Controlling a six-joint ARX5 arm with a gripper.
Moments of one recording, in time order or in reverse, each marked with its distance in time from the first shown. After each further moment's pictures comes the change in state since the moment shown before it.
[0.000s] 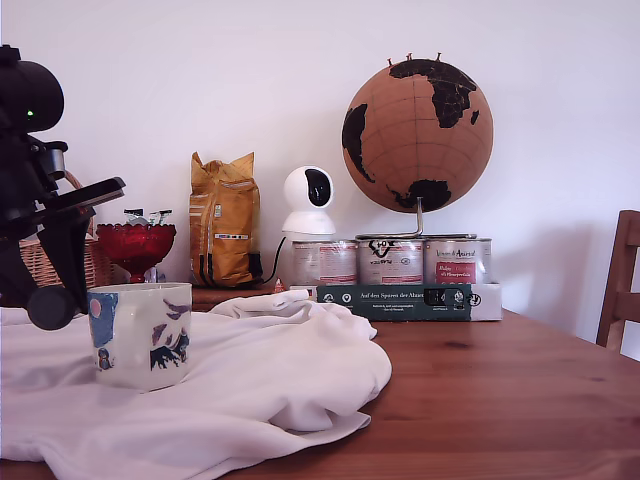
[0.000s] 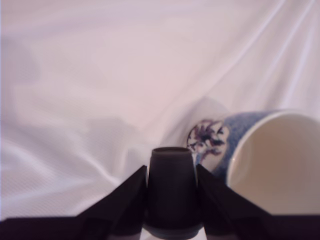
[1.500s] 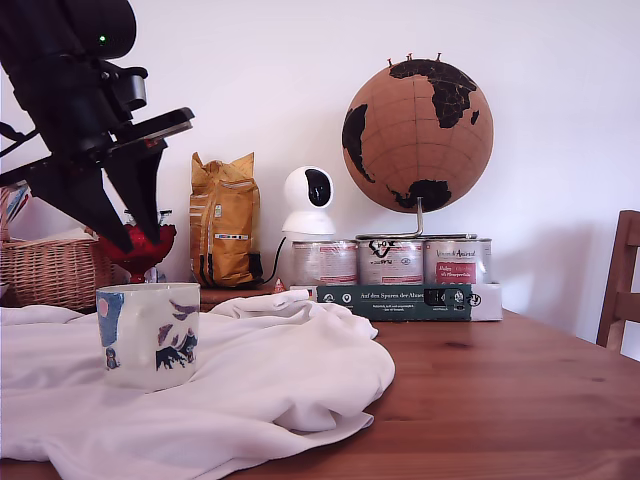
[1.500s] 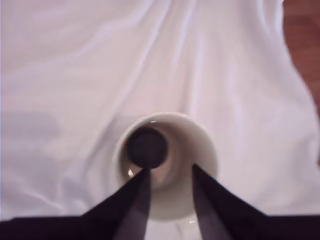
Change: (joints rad) arm -0.185 -0.061 0.138 -0.079 -0.093 0.107
